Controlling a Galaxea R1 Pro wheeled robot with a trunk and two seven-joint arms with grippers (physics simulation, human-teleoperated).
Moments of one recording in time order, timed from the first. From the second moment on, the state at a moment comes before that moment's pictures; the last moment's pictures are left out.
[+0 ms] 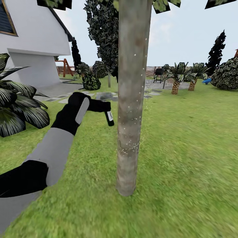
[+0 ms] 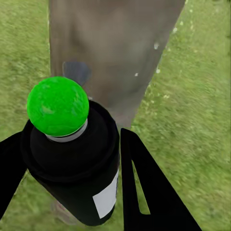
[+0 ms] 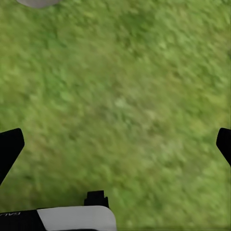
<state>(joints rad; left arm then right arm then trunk) -1.35 -0.11 -0.14 -0.86 0.24 0.99 -0.23 -0.39 -0.08 0.06 0.04 -0.11 -0.34 -0.02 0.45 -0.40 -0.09</state>
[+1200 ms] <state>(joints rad) -2.08 -0.12 -0.05 -0.34 0.40 1.00 -0.48 -0.39 -0.08 0.06 0.04 -0.11 -0.34 -0.01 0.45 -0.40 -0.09</state>
